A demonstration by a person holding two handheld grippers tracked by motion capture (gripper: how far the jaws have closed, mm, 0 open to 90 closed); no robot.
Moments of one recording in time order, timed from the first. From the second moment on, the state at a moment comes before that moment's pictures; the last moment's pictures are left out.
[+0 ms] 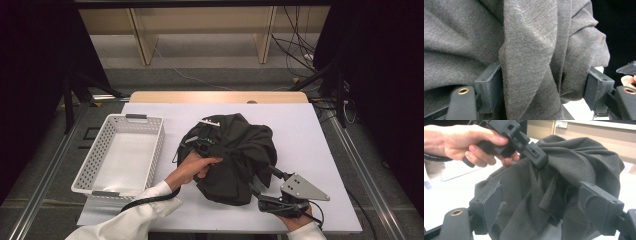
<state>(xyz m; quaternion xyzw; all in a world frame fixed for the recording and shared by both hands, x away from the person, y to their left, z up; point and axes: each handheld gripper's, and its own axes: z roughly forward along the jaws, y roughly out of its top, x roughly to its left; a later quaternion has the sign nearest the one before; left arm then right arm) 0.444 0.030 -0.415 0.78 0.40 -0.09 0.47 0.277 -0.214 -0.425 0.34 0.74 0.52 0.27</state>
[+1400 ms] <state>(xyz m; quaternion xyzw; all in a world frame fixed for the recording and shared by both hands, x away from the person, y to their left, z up) 0.421 0.116 -0.350 0.78 0.41 0.06 0.47 0.276 -0.214 -0.424 0.34 0.74 0.52 0.27</state>
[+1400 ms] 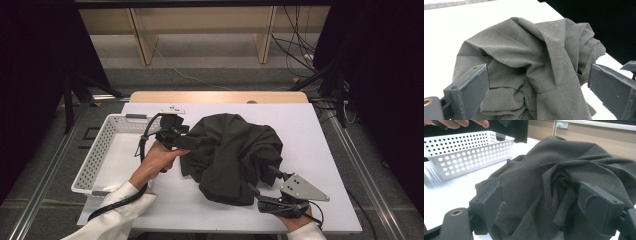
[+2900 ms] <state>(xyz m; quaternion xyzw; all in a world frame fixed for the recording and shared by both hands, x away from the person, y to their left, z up) 0.412 0.200 -0.354 0.74 0.47 0.14 0.47 0.280 -0.212 -0.426 0.33 0.74 0.52 0.27</state>
